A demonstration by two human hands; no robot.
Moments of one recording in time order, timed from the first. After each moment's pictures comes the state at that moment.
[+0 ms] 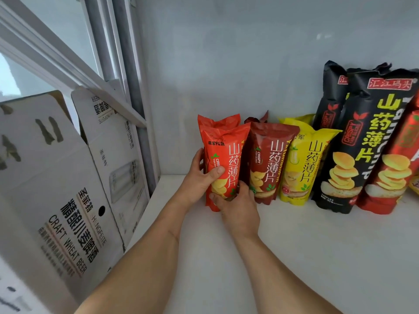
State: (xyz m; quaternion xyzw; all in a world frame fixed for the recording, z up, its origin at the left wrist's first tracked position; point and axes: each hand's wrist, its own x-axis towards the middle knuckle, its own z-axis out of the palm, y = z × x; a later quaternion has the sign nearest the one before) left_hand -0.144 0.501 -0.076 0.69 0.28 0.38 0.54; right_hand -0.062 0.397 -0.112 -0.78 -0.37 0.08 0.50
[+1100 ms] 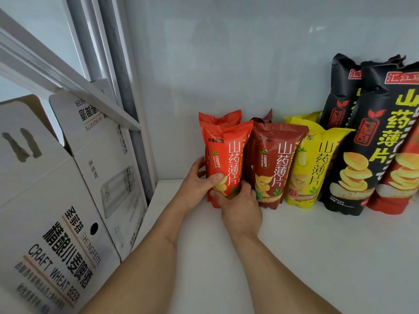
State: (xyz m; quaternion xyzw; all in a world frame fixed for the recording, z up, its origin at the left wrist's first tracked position) left_hand -0.143 0.531 -0.089 0.71 0.30 0.34 0.54; right_hand -0.061 0.429 -0.115 -0.82 -0.32 0.04 0.47
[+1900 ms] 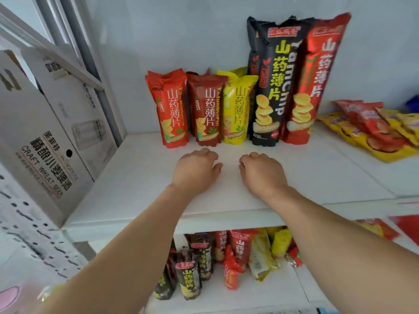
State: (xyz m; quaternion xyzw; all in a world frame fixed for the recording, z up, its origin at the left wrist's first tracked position) left_hand -0.104 0.287 -0.090 0.92 0.34 0.19 -0.07; right_hand 0.041 0.186 -0.104 -0.81 -0.55 -0.15 0.12
